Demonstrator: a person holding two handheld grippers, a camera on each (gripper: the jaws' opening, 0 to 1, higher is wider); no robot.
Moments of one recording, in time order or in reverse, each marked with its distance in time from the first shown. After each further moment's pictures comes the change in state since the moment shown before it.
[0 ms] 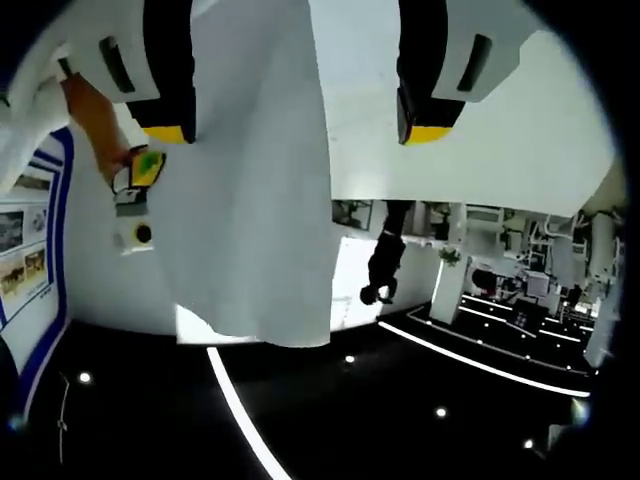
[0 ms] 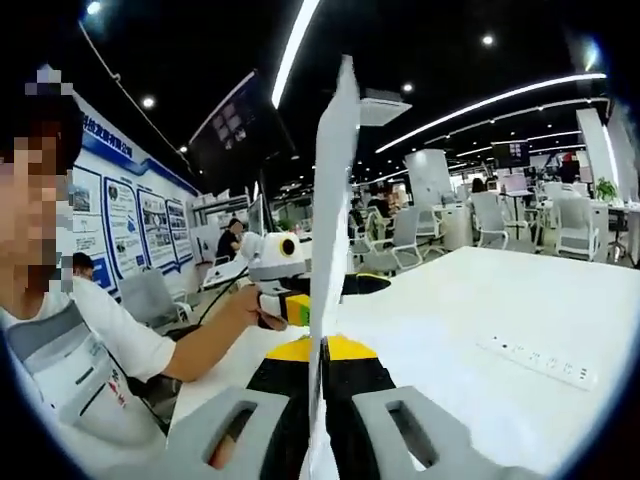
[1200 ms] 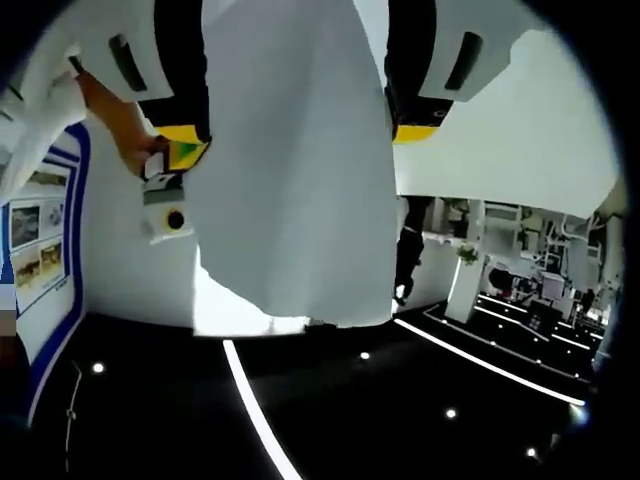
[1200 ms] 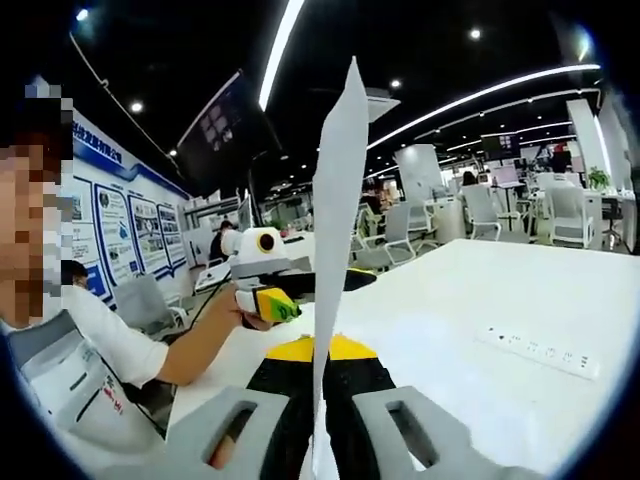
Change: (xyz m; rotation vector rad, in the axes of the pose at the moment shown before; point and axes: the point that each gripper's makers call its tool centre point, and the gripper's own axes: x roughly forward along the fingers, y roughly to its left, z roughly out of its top) left arm 0.003 -0.023 0.007 -0.016 -0.024 -0.089; right arm 0.004 -0.011 -0.006 0.043 0.004 -0.034
